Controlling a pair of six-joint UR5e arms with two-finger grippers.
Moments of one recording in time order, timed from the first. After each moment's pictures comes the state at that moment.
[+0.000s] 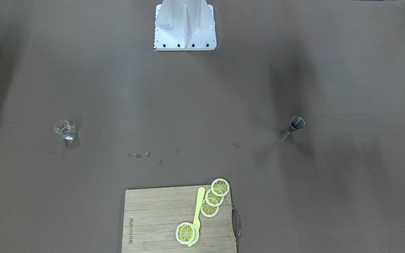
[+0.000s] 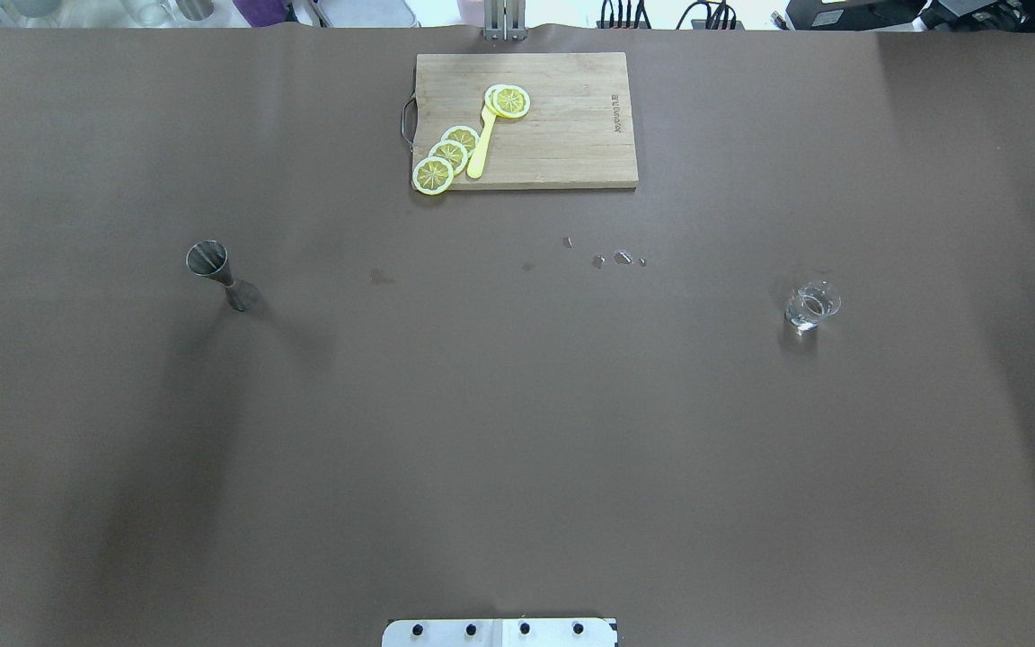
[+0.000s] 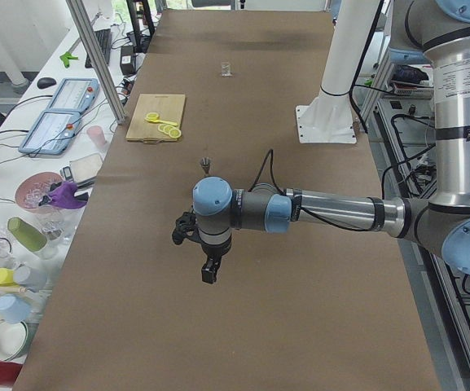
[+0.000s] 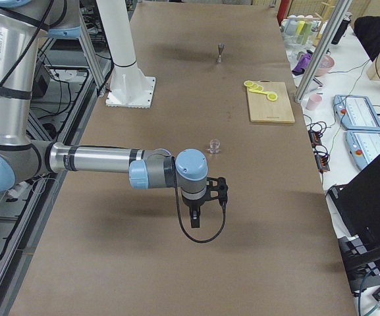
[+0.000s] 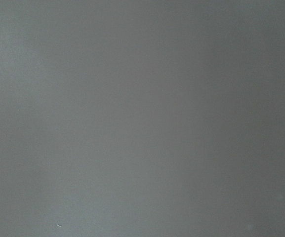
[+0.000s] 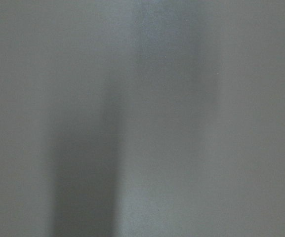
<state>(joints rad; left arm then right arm) -1.52 -1.43 -1.80 -1.56 -2.29 0.19 1.55 -1.79 1.78 -1.46 2.34 0.01</state>
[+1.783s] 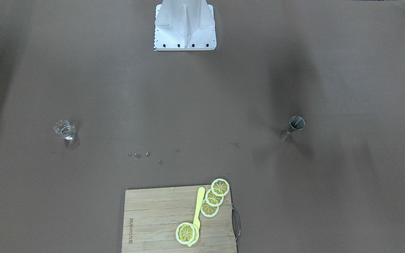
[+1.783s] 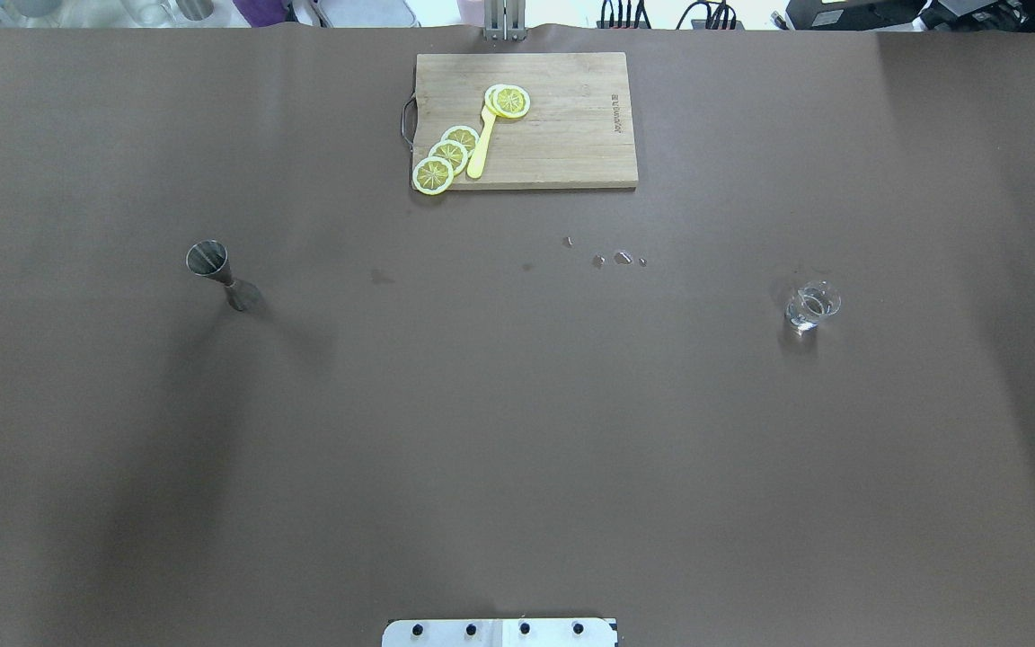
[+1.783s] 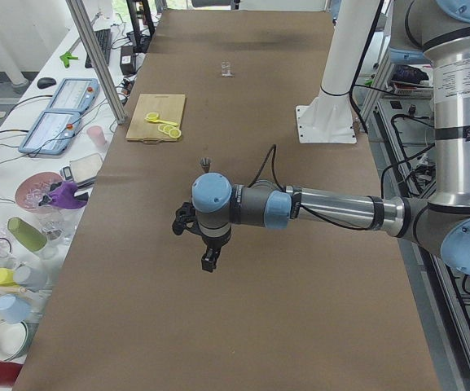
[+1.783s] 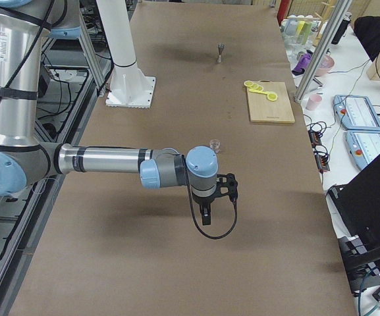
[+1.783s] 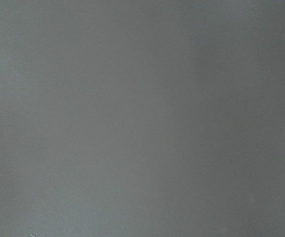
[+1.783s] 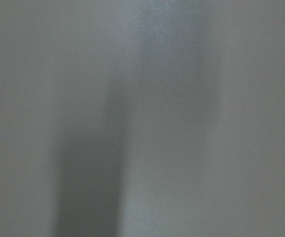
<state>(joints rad) -1.52 -1.44 -1.82 -1.56 -2.43 0.19 1.54 -1.73 1.74 -1.43 2.34 0.01</state>
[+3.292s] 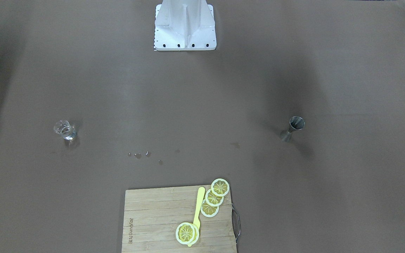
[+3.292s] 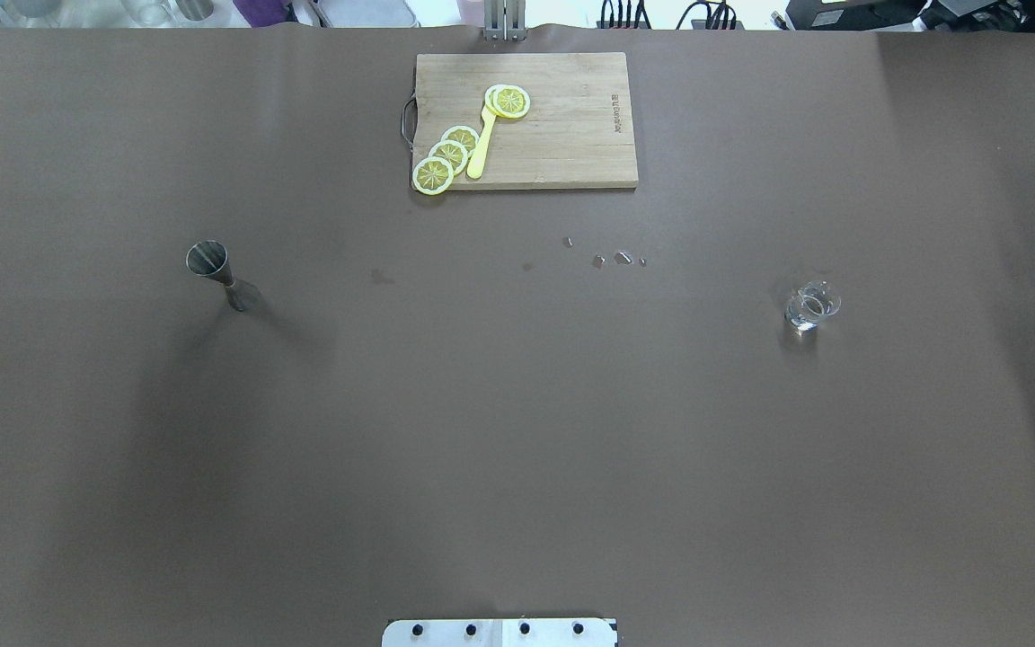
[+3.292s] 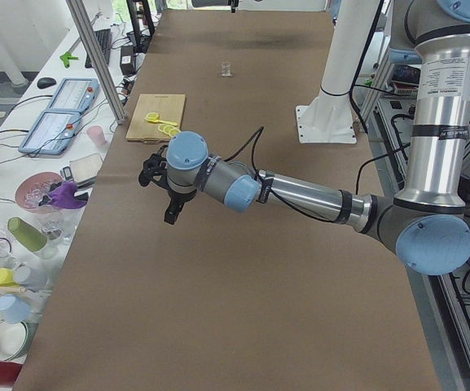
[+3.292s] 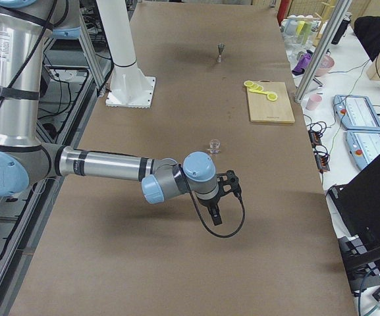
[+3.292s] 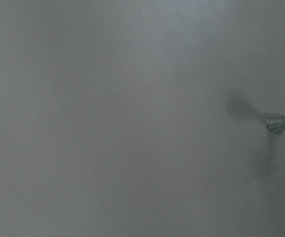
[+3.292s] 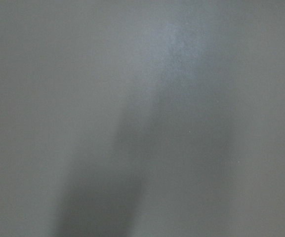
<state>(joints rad) -1.50 -1.62 -1.75 -1.91 -2.46 -0.18 1.50 -1.73 1.63 -1.06 2.34 -0.01</state>
